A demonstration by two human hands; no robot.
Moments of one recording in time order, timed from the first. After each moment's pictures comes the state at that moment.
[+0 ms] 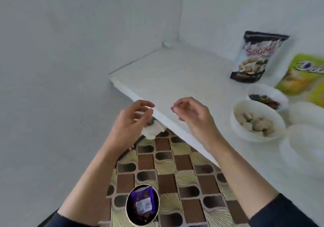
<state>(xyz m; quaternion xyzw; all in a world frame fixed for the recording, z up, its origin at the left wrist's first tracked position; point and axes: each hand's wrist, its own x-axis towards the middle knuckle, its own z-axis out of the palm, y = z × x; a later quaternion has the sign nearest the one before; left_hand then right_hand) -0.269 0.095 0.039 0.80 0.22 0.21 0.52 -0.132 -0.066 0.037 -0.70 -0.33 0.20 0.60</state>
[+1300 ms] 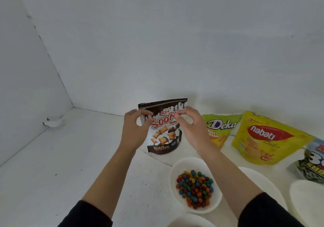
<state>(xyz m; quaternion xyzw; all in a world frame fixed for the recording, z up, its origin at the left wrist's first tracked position) 0.268 0.032 0.064 0.82 0.13 0.17 0.53 0.295 -0.145 0.071 -0.82 -0.07 -0.04 0.56</state>
